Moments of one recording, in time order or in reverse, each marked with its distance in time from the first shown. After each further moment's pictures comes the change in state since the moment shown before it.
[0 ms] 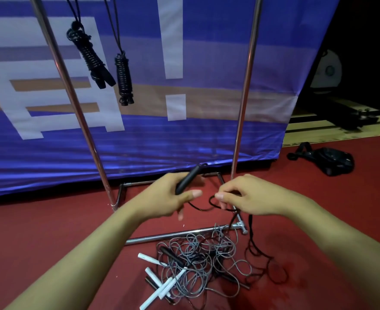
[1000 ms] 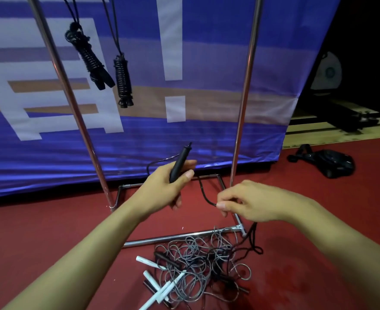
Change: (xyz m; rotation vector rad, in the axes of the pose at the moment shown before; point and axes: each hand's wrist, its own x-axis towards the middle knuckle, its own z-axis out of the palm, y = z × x) left_hand 0.005 0.014 -0.001 -0.173 0.267 -0.065; right_hand -0.005 0.000 -0.007 -0.035 -0.130 -0.025
